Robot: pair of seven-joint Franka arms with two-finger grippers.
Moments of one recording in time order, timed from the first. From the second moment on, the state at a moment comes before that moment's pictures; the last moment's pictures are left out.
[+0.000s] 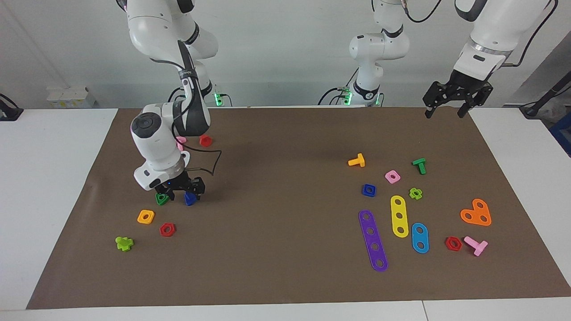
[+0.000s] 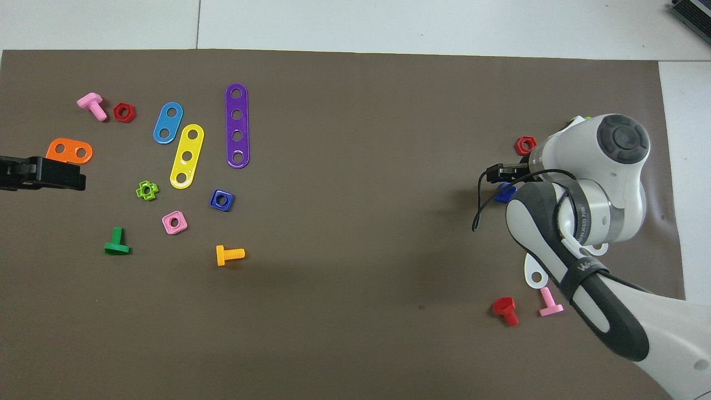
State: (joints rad) left arm -0.02 -0.08 -0.04 -1.64 -0.02 1.61 0.00; right arm 0.08 0.29 0.00 -1.97 -0.01 2.31 0.12
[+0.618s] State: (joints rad) left arm -0.02 -0.09 -0.04 -1.75 -0.02 1.70 0.04; right arm 0.08 0.28 0.00 -2.01 -0.01 2.33 0.12
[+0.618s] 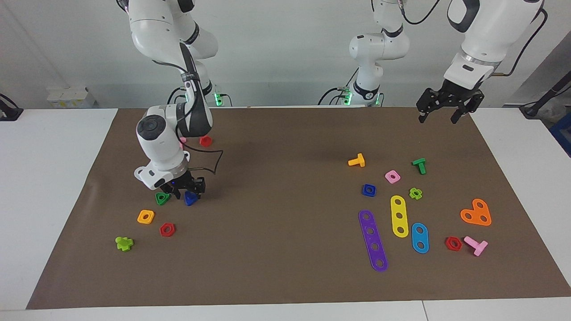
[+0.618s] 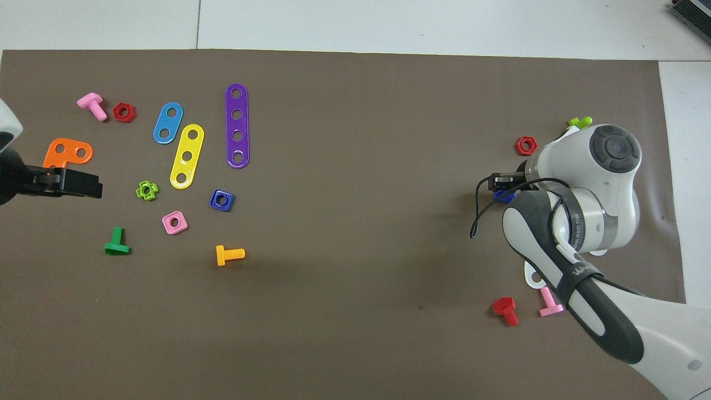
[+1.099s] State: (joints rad) left arm -0.10 0.11 -0.04 -1.83 -0.04 1.98 0.04; right arm 0.09 0.28 0.00 -2.01 -0.01 2.33 0.12
